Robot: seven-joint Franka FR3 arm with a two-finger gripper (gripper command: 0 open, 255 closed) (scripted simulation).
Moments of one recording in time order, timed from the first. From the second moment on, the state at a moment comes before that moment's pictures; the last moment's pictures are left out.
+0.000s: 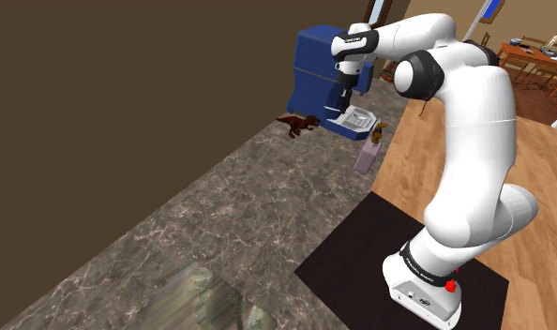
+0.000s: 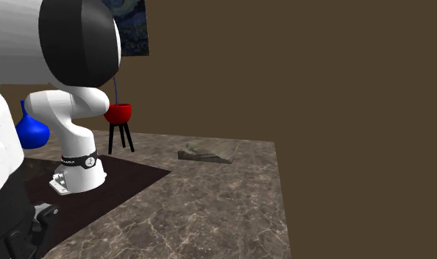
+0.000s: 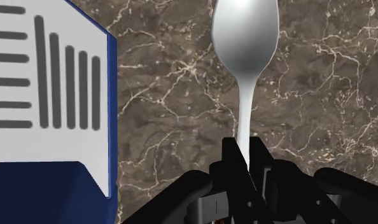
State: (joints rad) arm -0.45 0.67 -0.23 -1.28 0.12 1.73 -0.95
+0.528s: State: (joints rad) arm -0.45 0.65 -0.23 -1.20 0.11 1.63 -0.95
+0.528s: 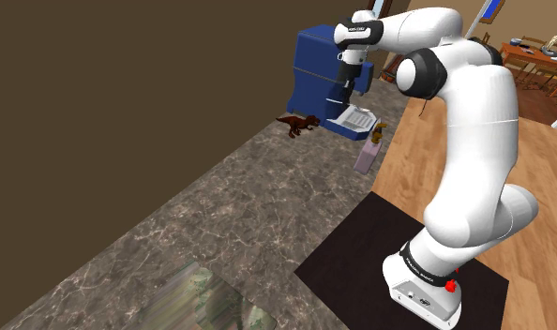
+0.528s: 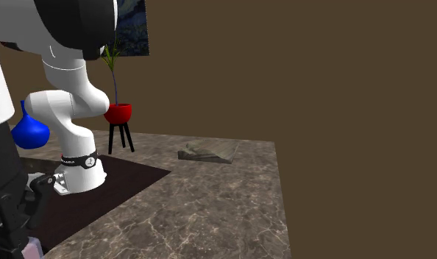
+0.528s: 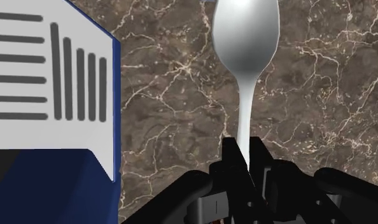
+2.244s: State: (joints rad) arm -0.47 0.48 -0.25 -1.35 0.08 1.60 -0.99
